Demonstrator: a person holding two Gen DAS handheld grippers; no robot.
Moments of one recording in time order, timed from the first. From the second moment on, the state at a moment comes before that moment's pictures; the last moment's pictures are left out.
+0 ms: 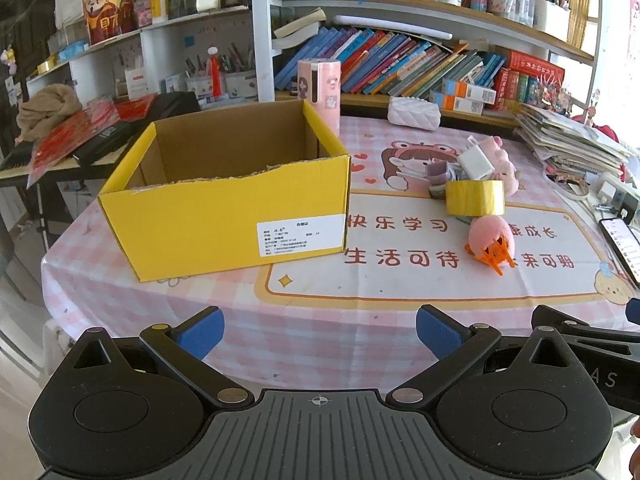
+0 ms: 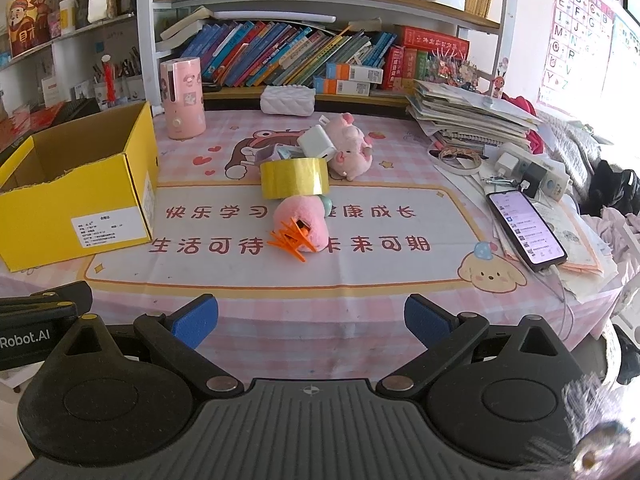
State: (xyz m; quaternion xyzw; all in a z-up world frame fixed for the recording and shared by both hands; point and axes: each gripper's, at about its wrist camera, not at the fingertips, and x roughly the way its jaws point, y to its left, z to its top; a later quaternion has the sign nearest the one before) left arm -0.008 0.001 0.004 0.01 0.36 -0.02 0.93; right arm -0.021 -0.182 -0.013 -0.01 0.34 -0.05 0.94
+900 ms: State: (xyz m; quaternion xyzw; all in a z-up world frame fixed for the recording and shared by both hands) left arm 0.029 -0.024 0.000 0.00 0.37 0.03 0.93; right arm 0.031 -0.209 -0.016 -0.01 0.36 -0.01 0.93
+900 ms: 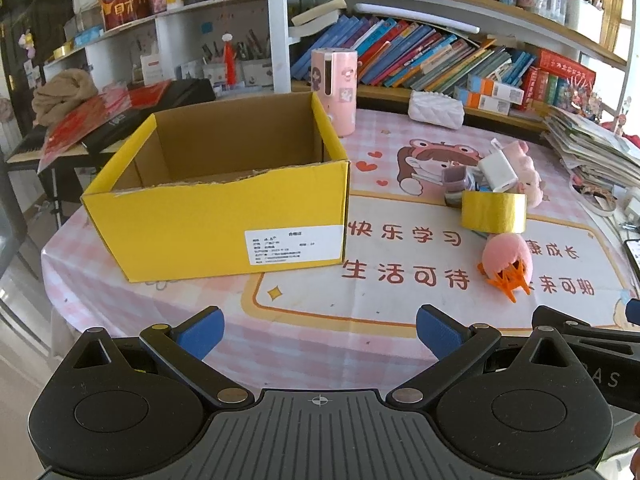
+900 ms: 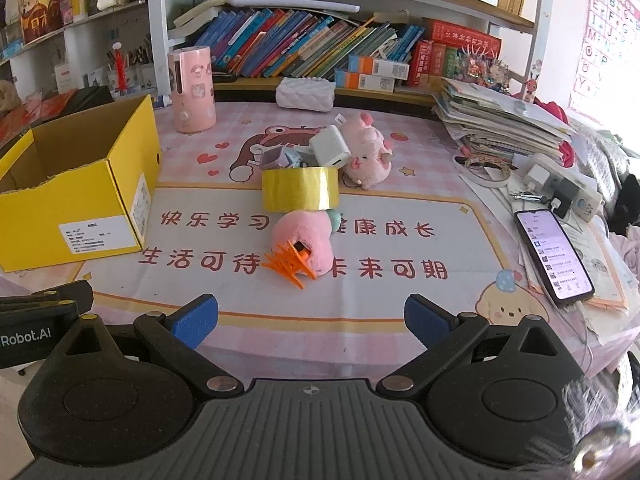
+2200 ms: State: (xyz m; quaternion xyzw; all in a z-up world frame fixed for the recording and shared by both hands) left arm 0.083 -0.065 -0.008 -0.09 0.37 0.12 0.92; right arm 0.183 -0.252 -0.074 -0.03 0.47 0.17 0.86
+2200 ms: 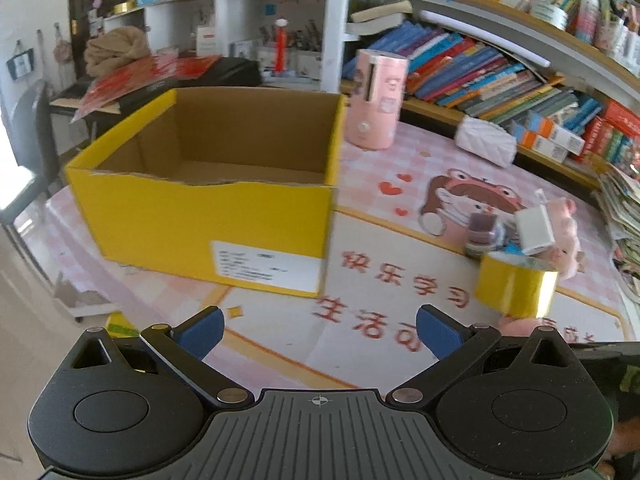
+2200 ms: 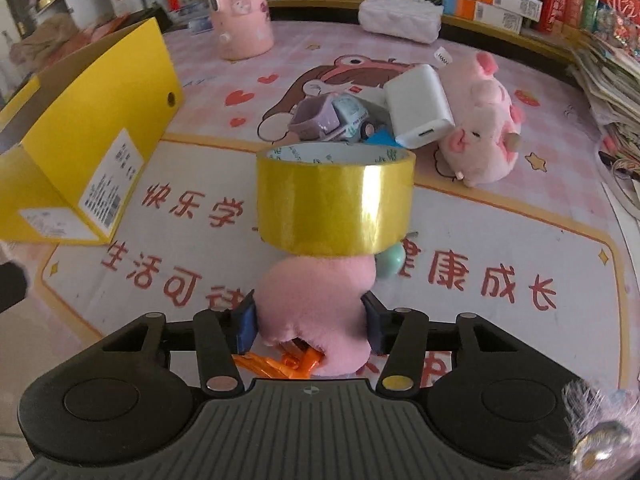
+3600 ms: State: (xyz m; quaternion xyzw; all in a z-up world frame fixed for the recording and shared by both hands) left arm 0.115 -0.093 -0.008 -0.11 0.36 0.09 0.92; right arm 0.157 -0.274 -0.041 -0.11 0.41 0.21 0.88
